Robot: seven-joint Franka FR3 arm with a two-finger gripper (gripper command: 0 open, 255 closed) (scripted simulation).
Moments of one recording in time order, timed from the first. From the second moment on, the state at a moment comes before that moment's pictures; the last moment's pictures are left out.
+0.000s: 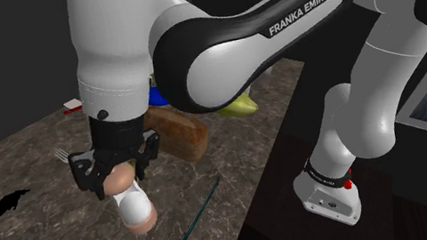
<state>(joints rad) 0.43 0.00 0.49 -1.99 0.05 2.15 1.14</state>
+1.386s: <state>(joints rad) 0.44 0.07 0.50 -2.10 0.01 2.33 1.16</state>
